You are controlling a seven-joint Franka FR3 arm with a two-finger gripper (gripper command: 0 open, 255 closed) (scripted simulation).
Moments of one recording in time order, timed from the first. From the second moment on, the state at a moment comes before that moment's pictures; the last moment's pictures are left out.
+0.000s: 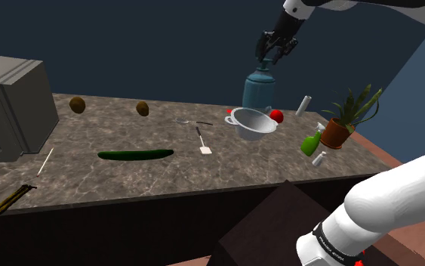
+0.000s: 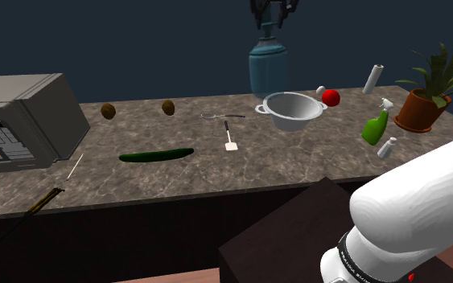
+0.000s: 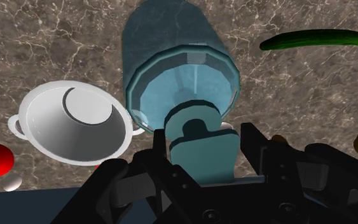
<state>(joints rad) -0.27 -0.33 0.09 -1.91 -0.05 1.87 0.26</state>
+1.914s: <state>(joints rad) -0.43 -0.13 -0.26 -1.81 0.04 1.97 -0.27</state>
